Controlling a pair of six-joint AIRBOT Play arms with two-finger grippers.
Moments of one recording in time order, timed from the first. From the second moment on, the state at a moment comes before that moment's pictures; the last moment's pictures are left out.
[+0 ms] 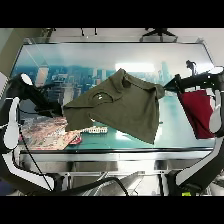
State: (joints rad) left arm 0.17 -1.75 1.55 1.35 -1.64 -1.24; right arm -0.36 -1.94 1.78 -0.73 1.57 1.29
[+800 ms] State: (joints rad) left arm 0.11 -2.07 1.87 1.18 -1.50 -1.08; right arm -0.39 -1.44 0.89 -0.87 1.49 1.17
